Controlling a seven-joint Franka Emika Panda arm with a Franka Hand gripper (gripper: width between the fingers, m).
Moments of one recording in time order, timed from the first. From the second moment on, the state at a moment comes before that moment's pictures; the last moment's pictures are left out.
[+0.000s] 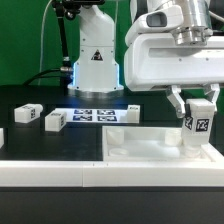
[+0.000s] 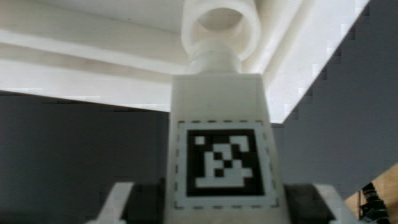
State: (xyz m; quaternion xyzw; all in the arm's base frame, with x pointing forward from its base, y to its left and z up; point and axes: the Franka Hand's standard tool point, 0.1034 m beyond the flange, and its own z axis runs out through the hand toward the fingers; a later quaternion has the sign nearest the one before) arm 0.625 0.114 0.094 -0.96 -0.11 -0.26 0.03
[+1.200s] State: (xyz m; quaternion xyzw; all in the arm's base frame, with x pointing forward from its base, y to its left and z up) arm 0.607 0.119 0.081 -0.96 -0.12 -0.27 0.03
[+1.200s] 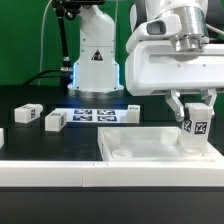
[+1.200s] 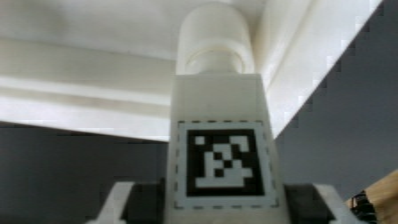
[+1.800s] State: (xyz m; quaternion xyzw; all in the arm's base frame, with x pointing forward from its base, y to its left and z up) arm 0.608 0.116 0.078 -0.95 -0.11 -0.29 0.02
